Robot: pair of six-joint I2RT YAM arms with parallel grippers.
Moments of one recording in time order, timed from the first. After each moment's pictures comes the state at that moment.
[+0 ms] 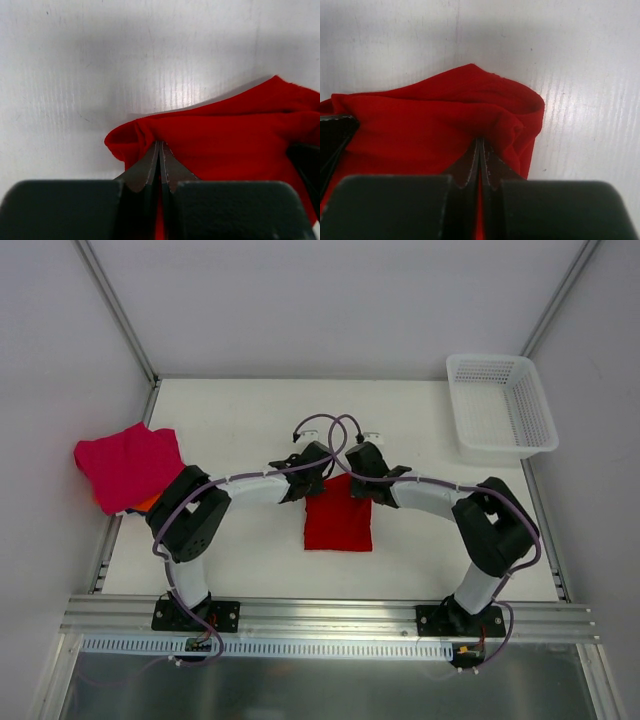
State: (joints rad) left arm -0.75 1.82 1.11 -0.20 -0.36 -0.67; right arm 0.70 1.72 0.99 -0.17 0.31 0.55
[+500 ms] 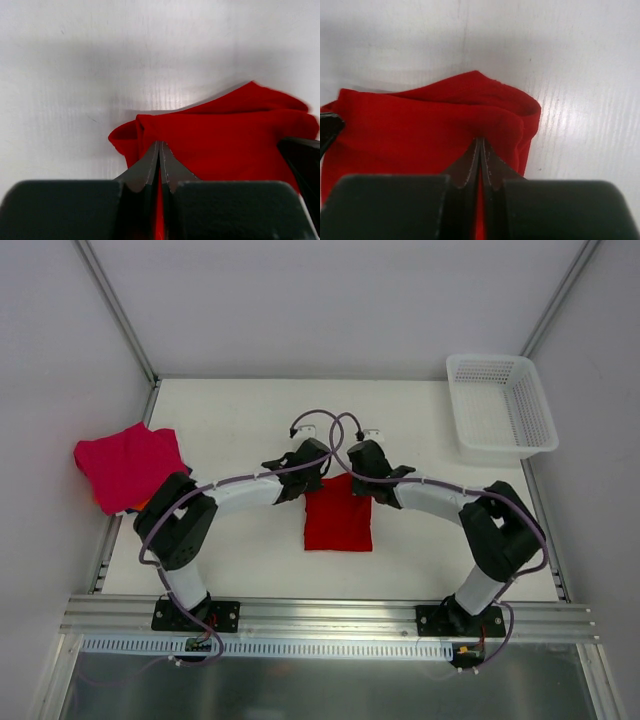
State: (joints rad) left arm -0.75 1.78 1.07 -0.17 -0.37 -0.66; right arm 0.70 1.70 0.98 -0.16 0.30 0.52
